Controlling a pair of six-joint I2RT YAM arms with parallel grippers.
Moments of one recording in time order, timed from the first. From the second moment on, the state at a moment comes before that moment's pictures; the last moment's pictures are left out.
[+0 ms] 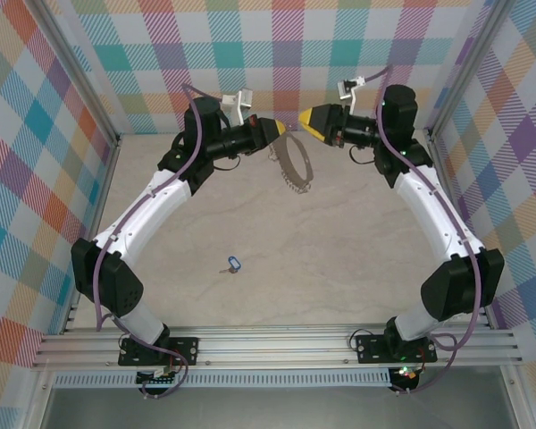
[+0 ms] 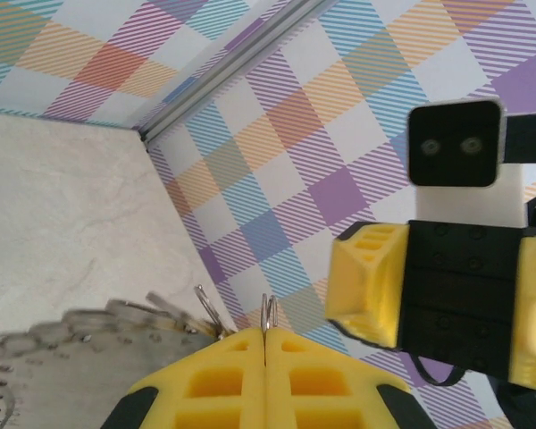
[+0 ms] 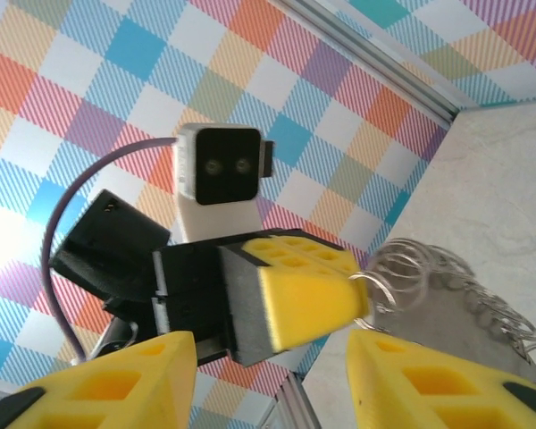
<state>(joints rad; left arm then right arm) -0.48 1.64 1.63 -0.13 0.59 -0.83 0.27 1.55 1.54 -0.06 -1.00 0.94</state>
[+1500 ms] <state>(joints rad) -0.48 1.65 1.63 -0.08 0.62 -0.84 0.31 1.61 1.52 0.05 -0.98 1.02</state>
